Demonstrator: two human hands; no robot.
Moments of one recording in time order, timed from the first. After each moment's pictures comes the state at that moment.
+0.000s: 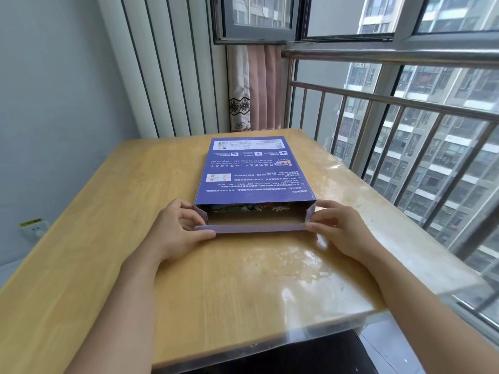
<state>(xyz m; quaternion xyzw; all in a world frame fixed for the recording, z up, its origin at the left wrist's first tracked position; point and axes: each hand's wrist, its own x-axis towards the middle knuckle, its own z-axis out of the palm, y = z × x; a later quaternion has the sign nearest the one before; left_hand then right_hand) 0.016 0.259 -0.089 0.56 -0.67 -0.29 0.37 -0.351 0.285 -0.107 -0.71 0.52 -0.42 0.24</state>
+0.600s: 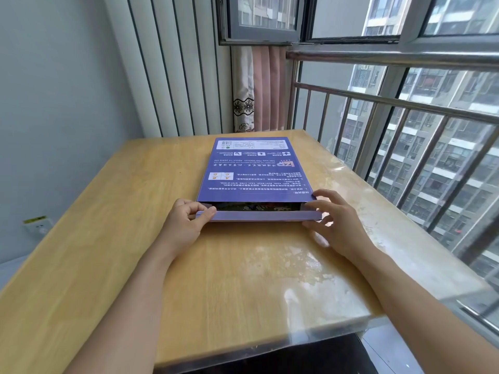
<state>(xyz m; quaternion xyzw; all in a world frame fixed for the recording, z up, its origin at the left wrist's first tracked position) 0.002 0.238 -0.107 0.56 -0.62 -0.33 0.44 -0.344 0.272 -0.111 -0.74 0.52 -0.41 0.09</state>
